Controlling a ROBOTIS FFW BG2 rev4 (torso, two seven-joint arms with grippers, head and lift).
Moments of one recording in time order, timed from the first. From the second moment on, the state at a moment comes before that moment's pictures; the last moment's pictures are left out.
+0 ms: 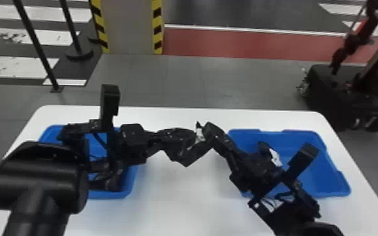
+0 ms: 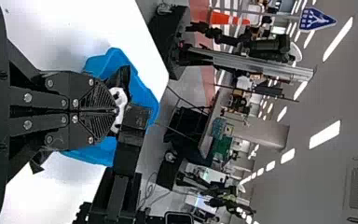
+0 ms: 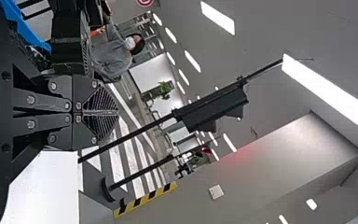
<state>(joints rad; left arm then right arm) -0.10 0.04 -0.05 -1.80 -0.07 0.62 -1.19 0.20 -0.06 0.09 -1.72 -0.52 0.06 0.67</state>
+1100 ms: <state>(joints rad) 0.16 0.05 0.26 -1.91 0.12 0.54 -1.17 0.14 -0.15 -0.24 -1.56 -0.46 -0.04 0.54</state>
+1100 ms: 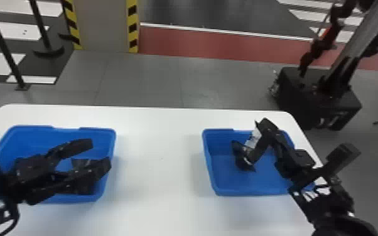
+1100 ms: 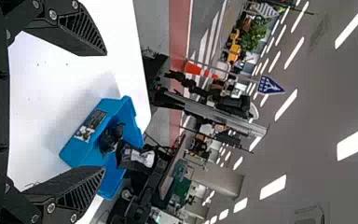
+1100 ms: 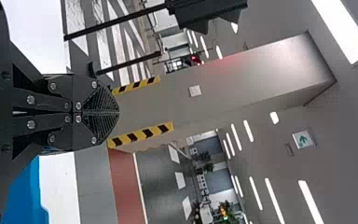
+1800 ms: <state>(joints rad) 0.25 0.05 0.40 -1.99 0.06 0.55 -1.12 0.36 -0.10 -0.25 -1.86 -0.39 -0.04 0.48</state>
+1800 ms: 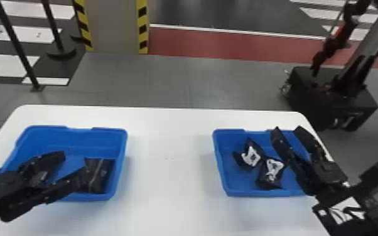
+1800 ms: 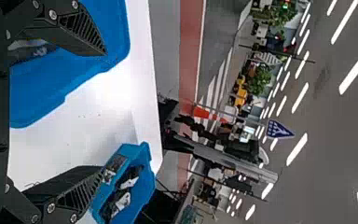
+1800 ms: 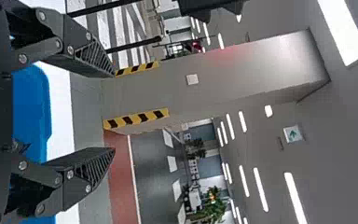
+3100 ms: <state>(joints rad) 0.03 0.08 0.43 -1.92 -0.33 1.01 -0.85 0.52 -0.07 -0.06 -1.99 -0.49 -0.06 0.53</state>
